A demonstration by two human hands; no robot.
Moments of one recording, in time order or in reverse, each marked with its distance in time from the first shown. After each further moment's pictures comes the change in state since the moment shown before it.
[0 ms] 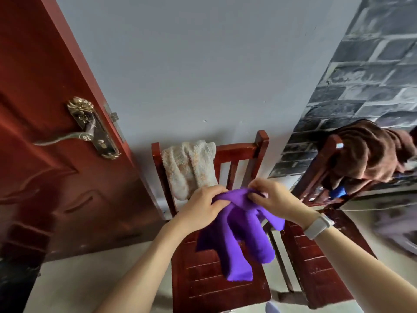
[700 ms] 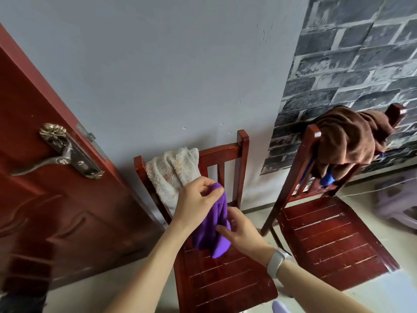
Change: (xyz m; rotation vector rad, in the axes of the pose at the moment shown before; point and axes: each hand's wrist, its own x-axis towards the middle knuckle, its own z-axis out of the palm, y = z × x) left_hand 0.016 0.033 0.014 -0.225 0.272 -0.167; right_hand -0.032 0.013 0.096 0.374 0.104 0.120
